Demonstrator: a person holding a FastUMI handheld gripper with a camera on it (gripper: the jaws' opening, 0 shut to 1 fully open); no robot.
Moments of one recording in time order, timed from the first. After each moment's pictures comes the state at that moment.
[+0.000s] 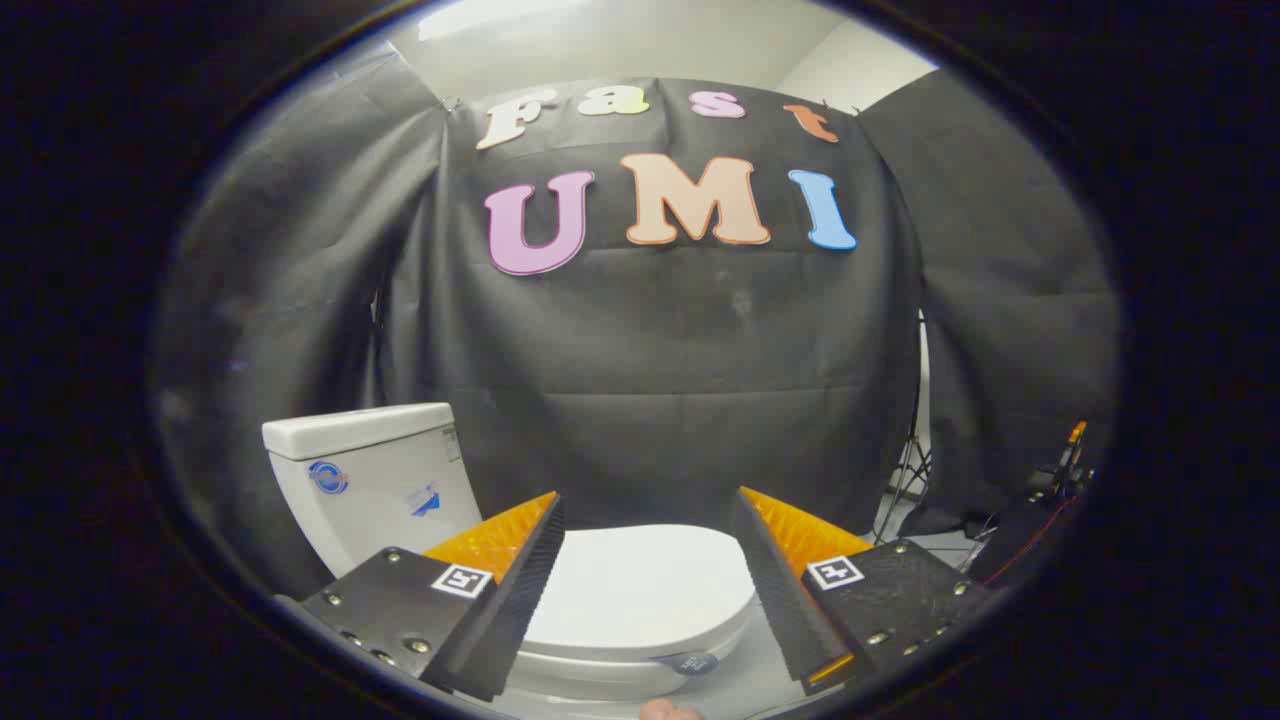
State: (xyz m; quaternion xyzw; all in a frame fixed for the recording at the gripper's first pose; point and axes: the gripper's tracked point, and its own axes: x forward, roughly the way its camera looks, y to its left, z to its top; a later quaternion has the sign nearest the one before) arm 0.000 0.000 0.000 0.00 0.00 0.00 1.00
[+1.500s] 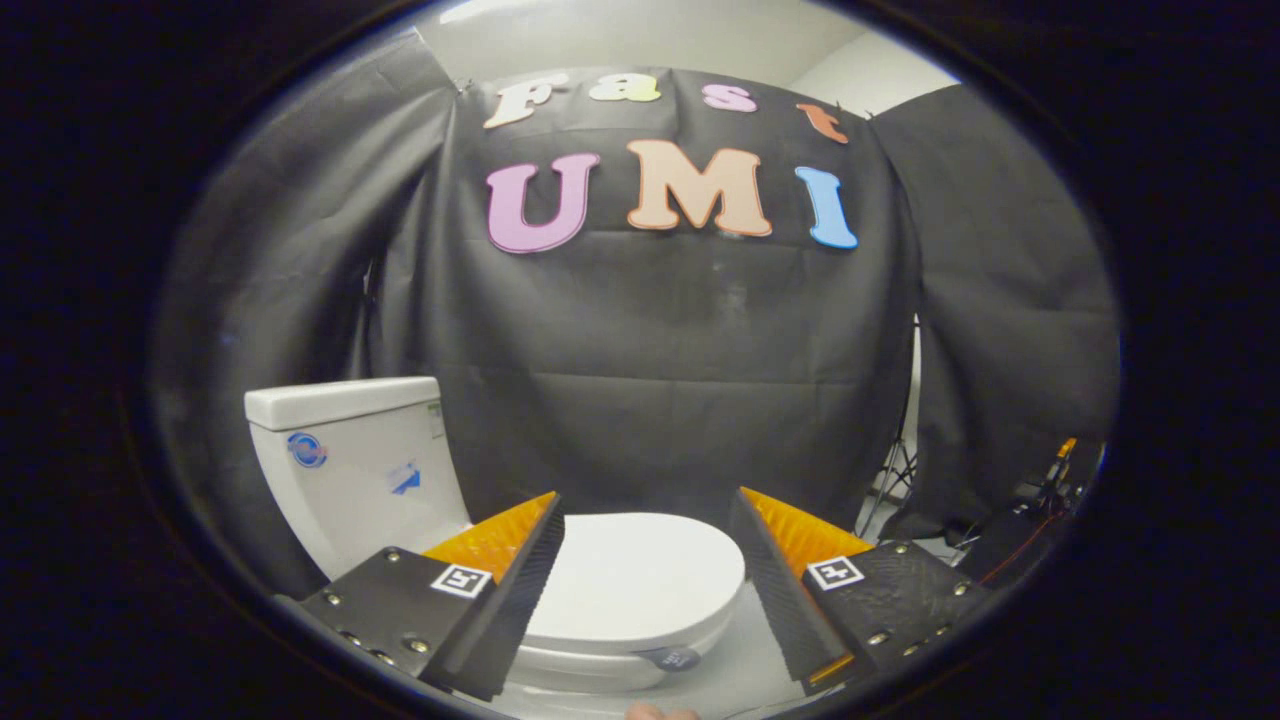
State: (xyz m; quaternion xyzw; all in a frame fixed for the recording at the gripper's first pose) arm 0.007 -0.016 -0.023 -0.03 0.03 -0.03 1.00
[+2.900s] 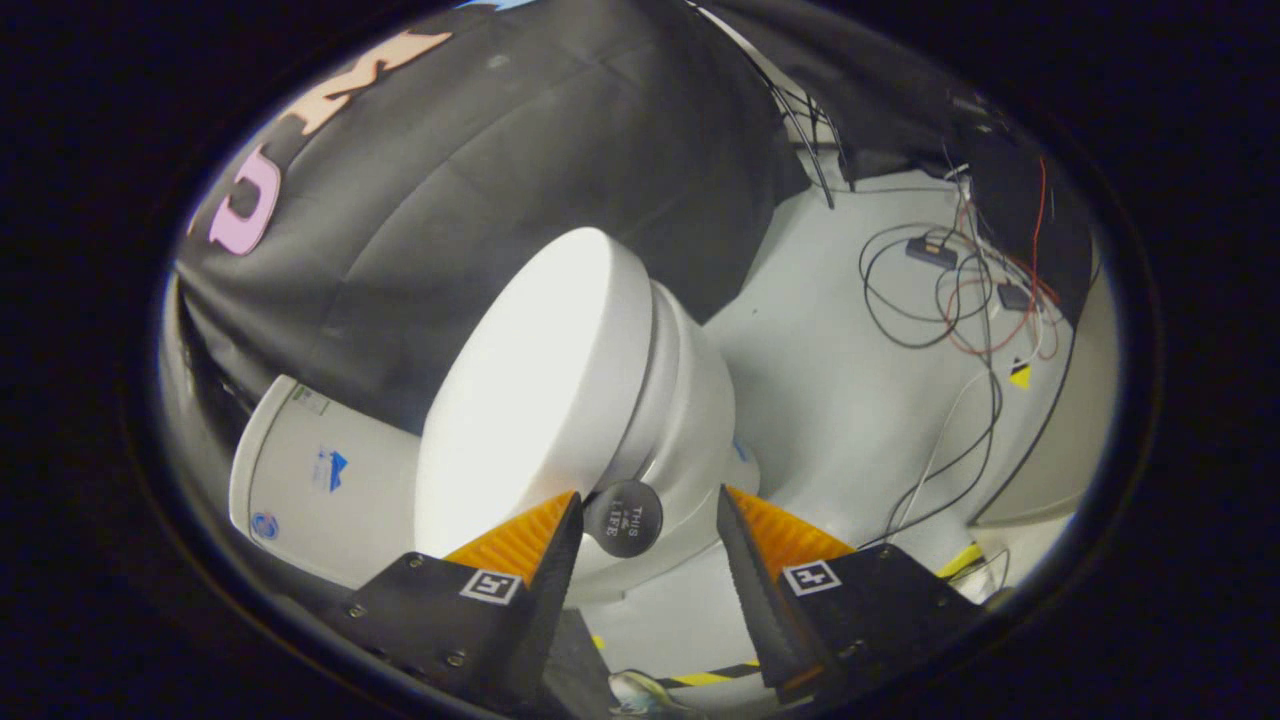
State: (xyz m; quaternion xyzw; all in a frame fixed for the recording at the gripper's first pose) arm 0.009 -0.074 -0.285 0.34 0.37 -0.09 0.86
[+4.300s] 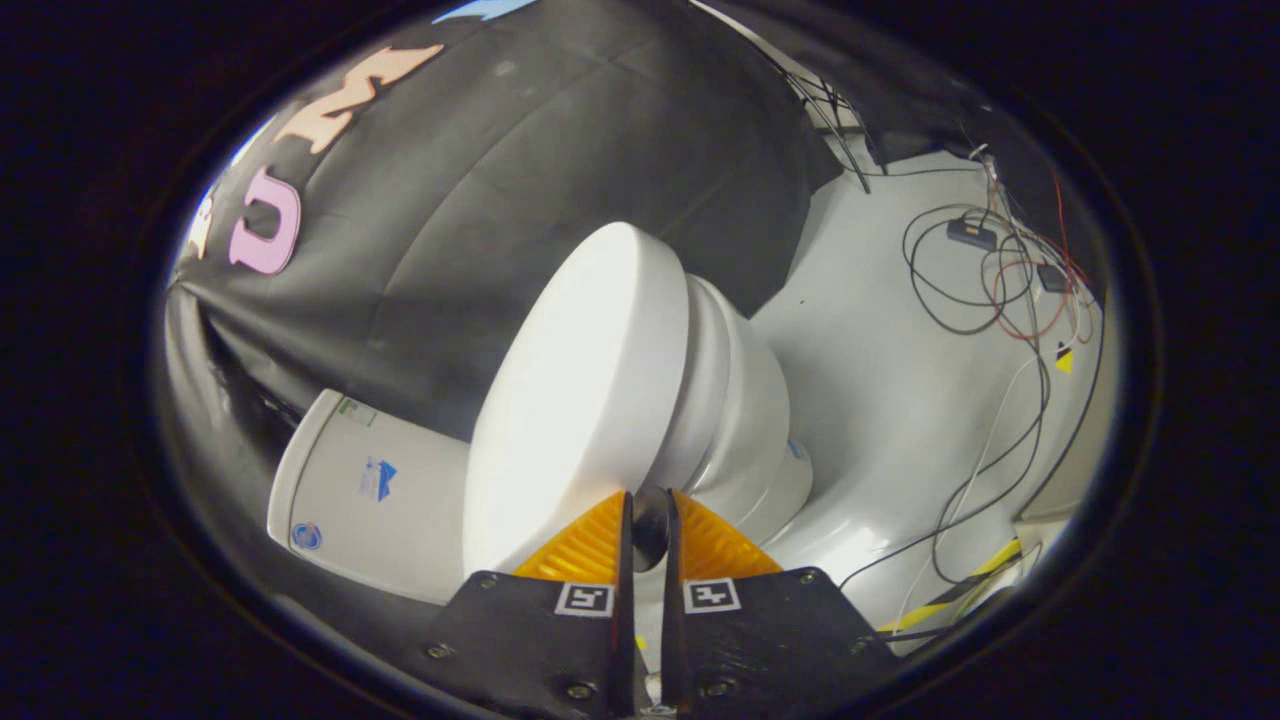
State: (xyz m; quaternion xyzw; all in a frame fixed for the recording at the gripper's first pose) arm 0.023 -0.063 -0.268 0.37 0.35 -0.04 0.86
